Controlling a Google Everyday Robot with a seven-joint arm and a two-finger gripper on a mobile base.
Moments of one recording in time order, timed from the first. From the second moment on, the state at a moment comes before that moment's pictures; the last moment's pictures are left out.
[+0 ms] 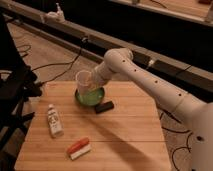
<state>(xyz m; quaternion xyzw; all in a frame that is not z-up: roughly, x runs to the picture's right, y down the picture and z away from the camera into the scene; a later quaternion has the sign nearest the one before) -0.065 -0.018 0.774 -0.15 -0.34 -0.17 0.91</state>
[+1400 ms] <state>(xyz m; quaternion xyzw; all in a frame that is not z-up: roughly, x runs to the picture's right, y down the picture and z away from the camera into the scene) -0.027 0.016 0.861 -0.23 -0.29 -0.14 0.92</state>
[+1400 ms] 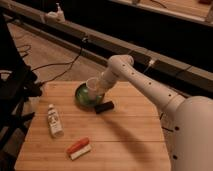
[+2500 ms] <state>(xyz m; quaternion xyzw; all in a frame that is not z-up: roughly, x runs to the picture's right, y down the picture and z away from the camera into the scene) -0.027 -0.021 0.844 -0.19 -0.27 -0.15 0.93</state>
